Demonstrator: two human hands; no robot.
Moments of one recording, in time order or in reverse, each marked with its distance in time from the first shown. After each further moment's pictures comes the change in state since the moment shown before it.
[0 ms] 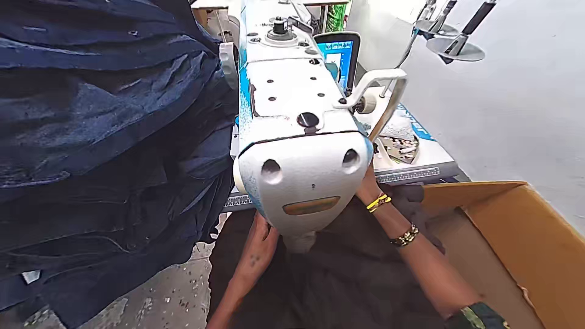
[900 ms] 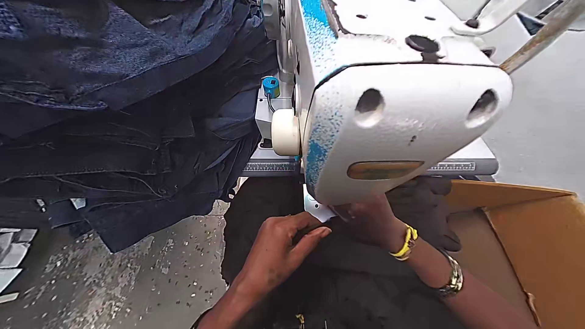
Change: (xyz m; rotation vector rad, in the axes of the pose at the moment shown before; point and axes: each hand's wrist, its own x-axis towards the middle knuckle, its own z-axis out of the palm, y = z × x) left_hand -0.042 0.015 -0.015 0.092 -0.104 0.436; right_hand -0.066 -0.093 -0.048 0.441 0.311 -0.617
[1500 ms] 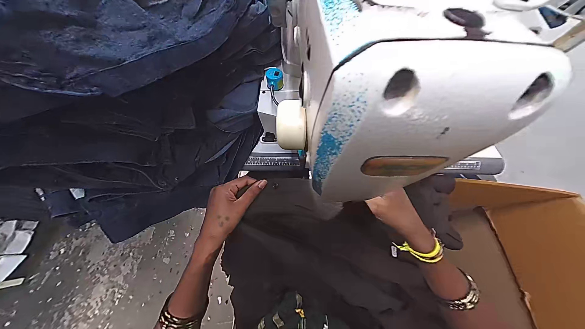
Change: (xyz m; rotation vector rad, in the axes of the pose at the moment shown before) left_hand -0.003 -0.063 -0.062 0.196 0.242 -0.432; right_hand -0.022 0.020 -0.018 0.400 -0.170 0.738
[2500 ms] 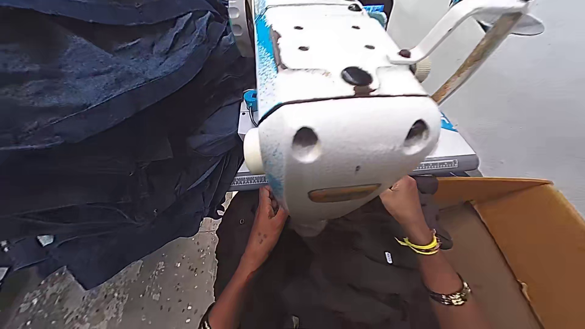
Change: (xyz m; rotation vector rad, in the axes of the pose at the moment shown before) left_hand -0.001 0.058 0.080 -0.424 -0.088 -0.170; right_hand 0.002 0.038 -0.034 -0.219 0.347 0.034
